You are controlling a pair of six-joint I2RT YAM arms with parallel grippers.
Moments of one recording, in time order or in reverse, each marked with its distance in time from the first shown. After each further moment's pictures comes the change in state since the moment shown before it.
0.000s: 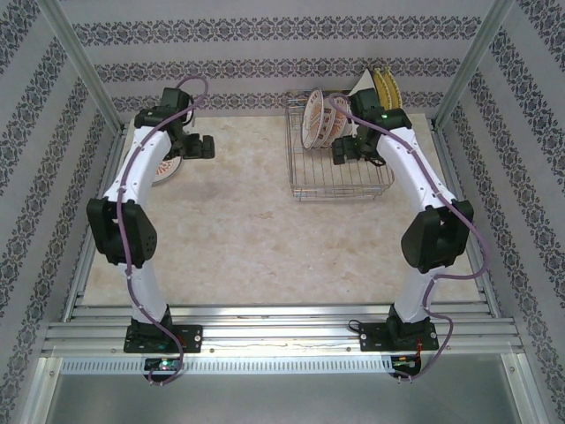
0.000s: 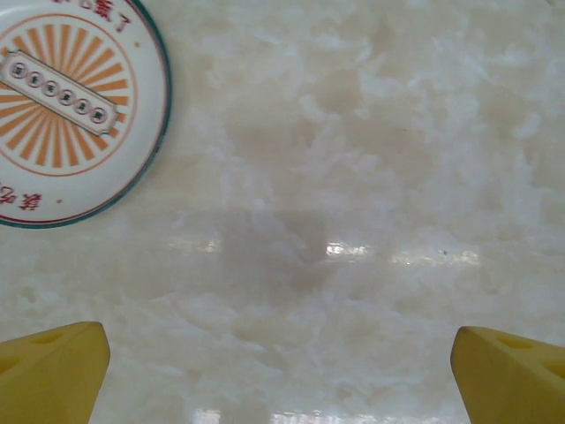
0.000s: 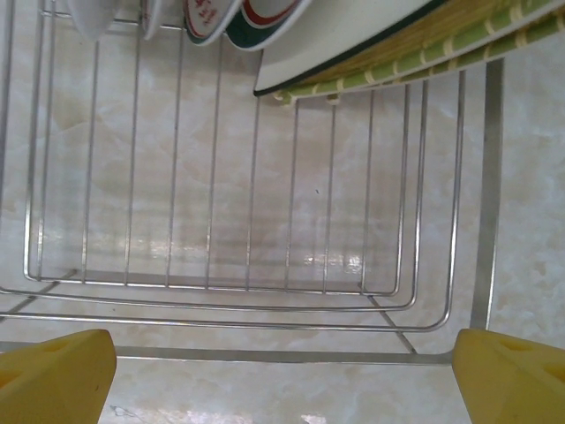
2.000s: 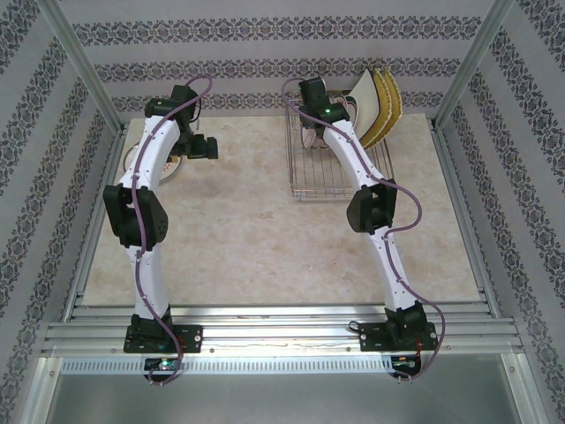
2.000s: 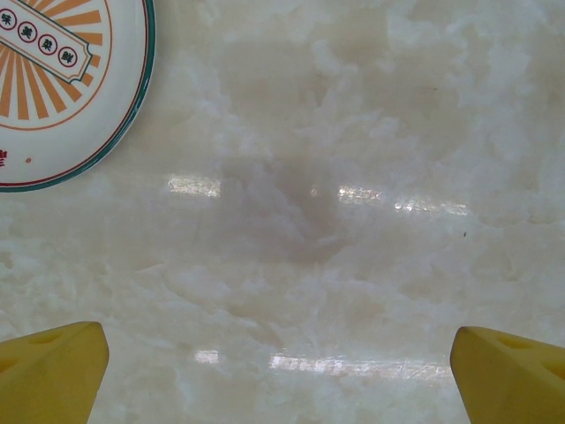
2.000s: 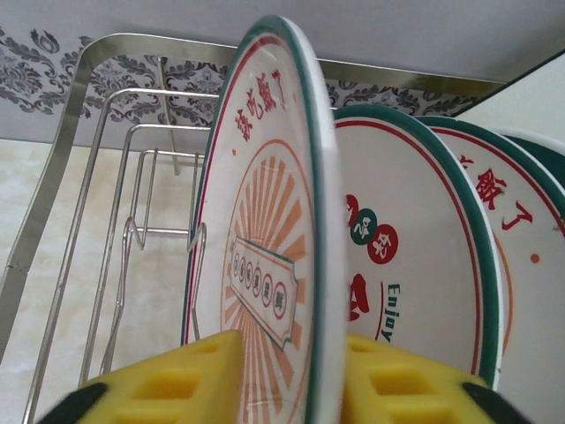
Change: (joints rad) left arm -0.004 0.184 0.226 -0.201 0.000 -0.048; right arm 0.113 0.760 0.876 0.256 0.223 0.006
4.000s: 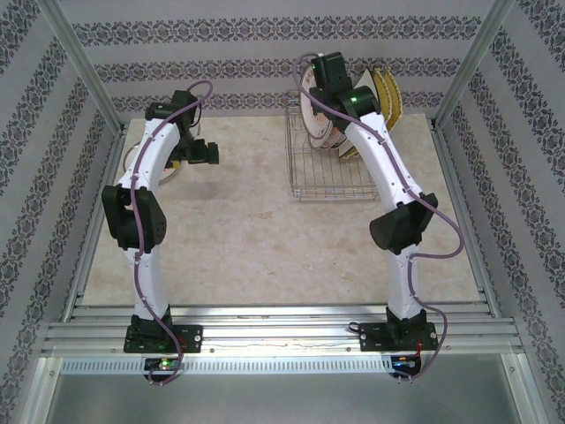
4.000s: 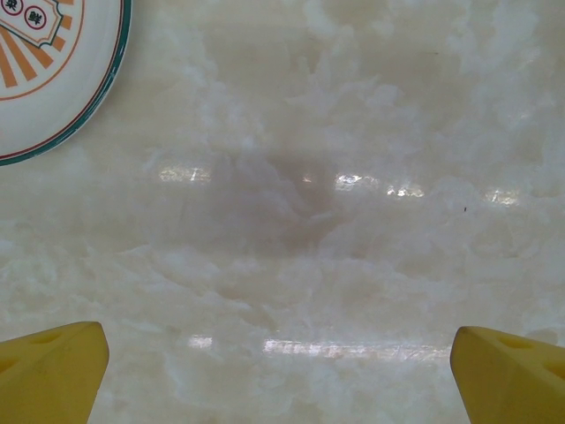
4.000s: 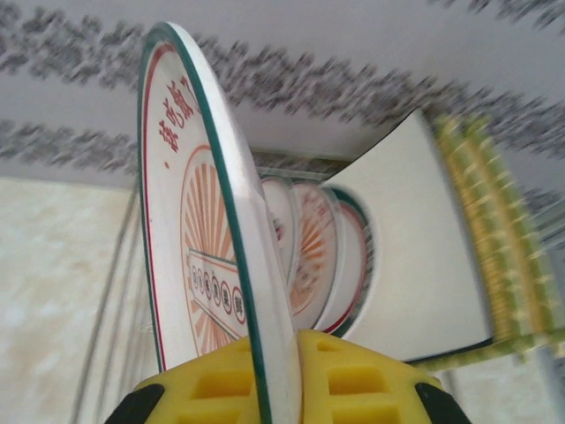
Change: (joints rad) left arm 0.000 -0.034 -0.086 0.019 0.029 0.000; right arm 0.044 -0.500 -0.309 -0.111 0.016 -0.004
